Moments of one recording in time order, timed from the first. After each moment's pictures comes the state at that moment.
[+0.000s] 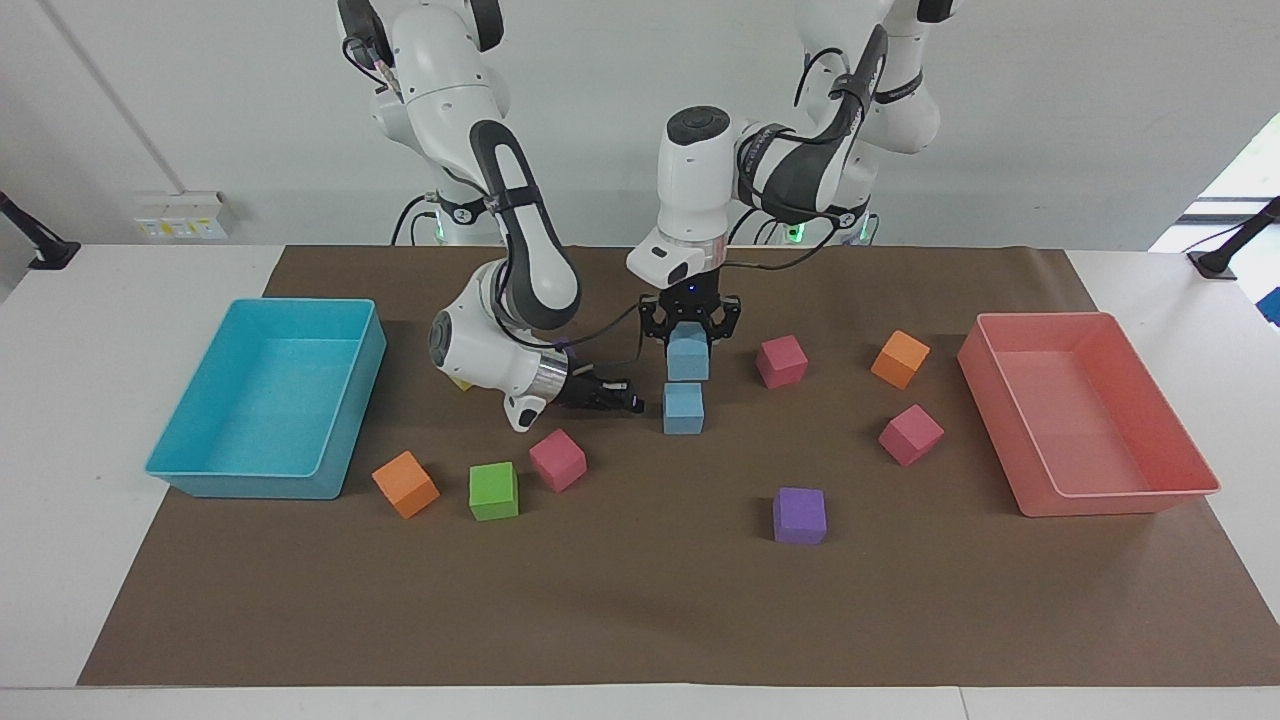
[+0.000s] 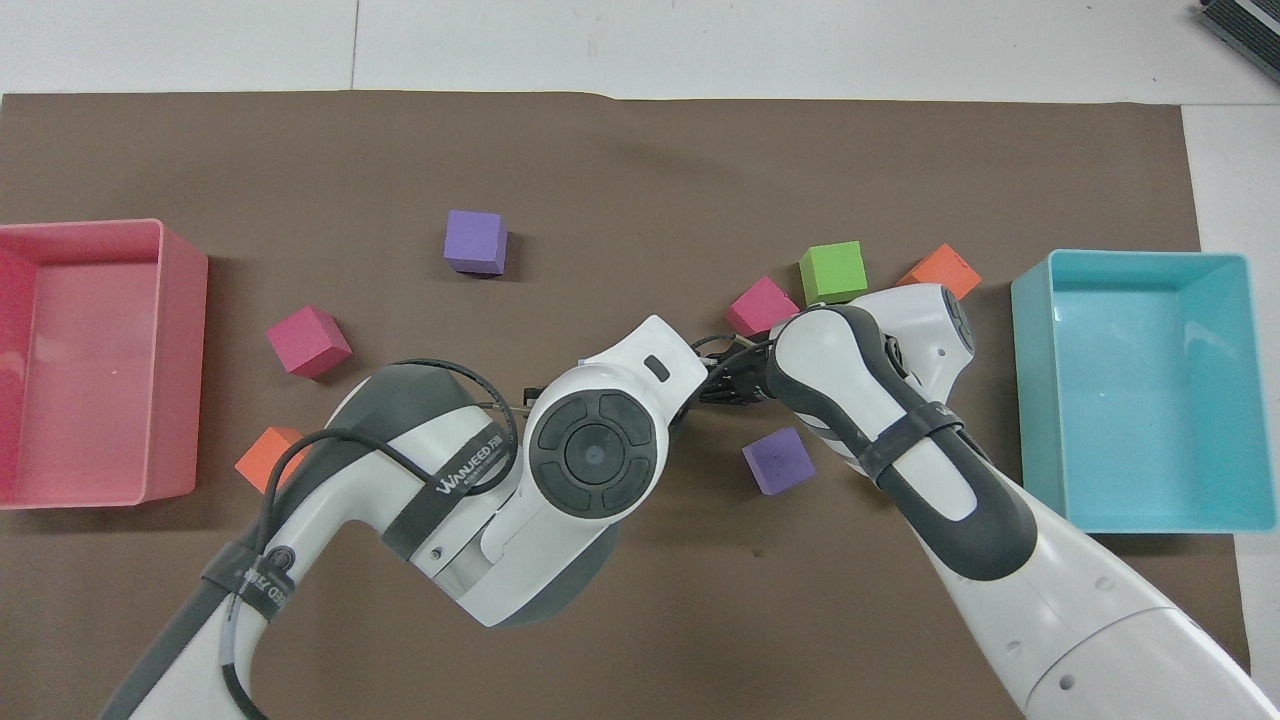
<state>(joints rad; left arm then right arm) -0.70 0.17 -0.06 -1.86 0.17 2.17 -0.73 0.33 0.43 0.01 -1.95 1.11 2.22 -0.22</state>
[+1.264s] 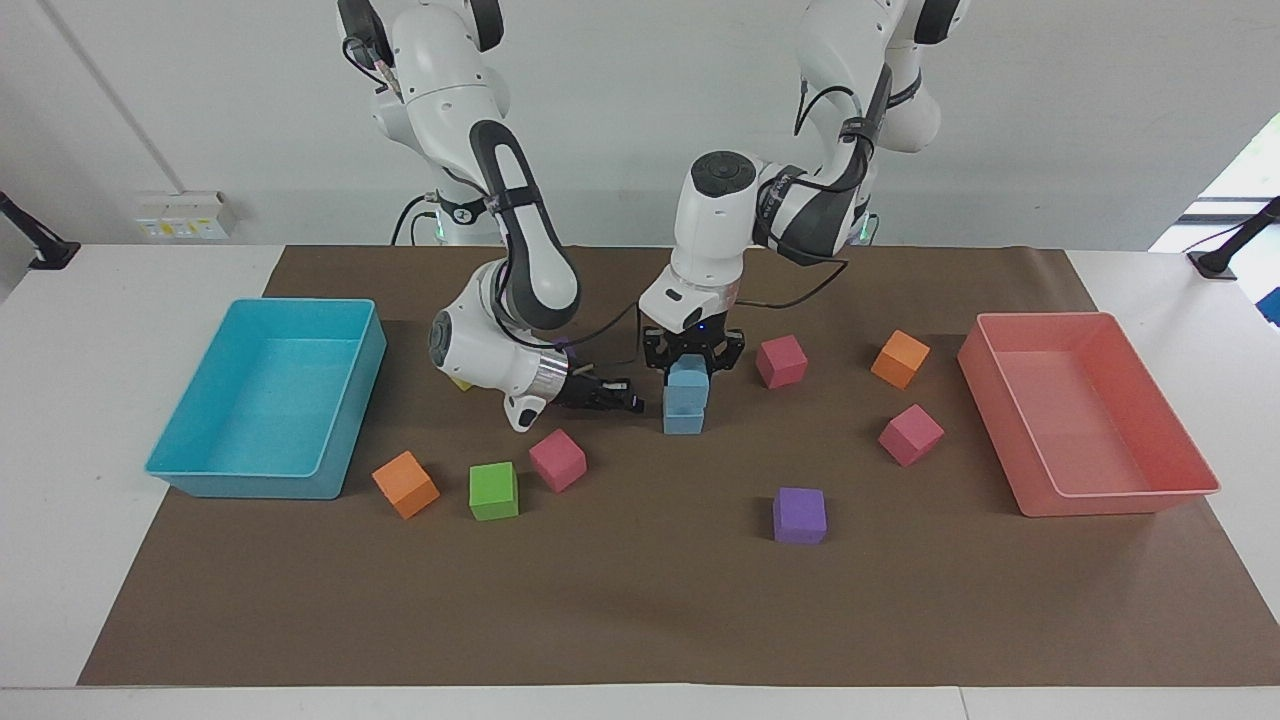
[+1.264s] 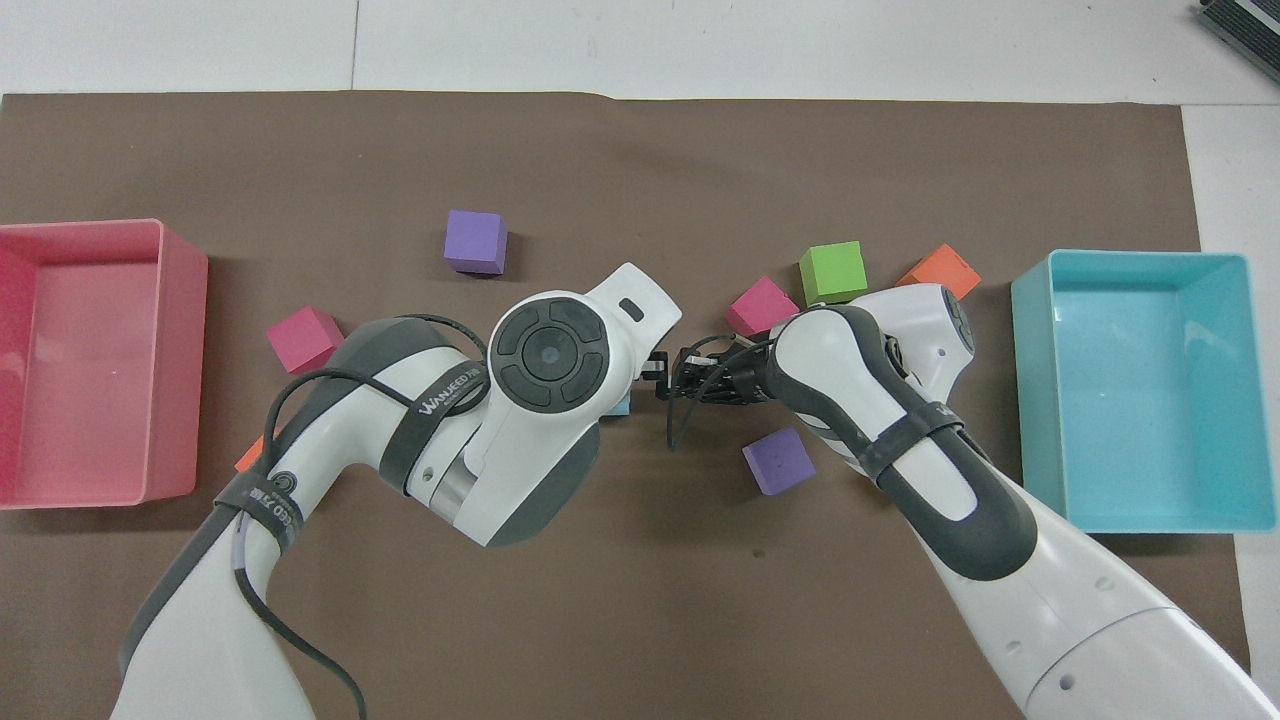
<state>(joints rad) -0.63 0.28 -0.04 -1.78 0.04 2.20 -0.63 0.33 0.43 0.01 -1.95 1.11 2.22 -0.22</state>
